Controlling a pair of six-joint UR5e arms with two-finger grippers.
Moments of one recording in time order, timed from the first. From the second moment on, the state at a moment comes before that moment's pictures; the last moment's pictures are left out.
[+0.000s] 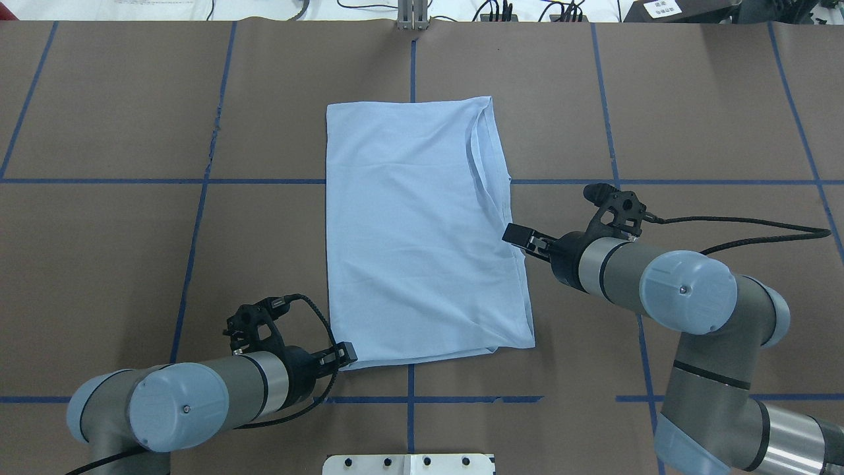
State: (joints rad) left arm -0.17 -1.84 -1.93 -2.11 -1.48 -1.85; right arm 0.43 -1.38 1.93 -0.96 1.47 1.66
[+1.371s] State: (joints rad) left arm -0.16 -1.87 -1.87 -2.12 -1.43 -1.91; right arm 0.43 -1.38 1.93 -0.96 1.46 1.66
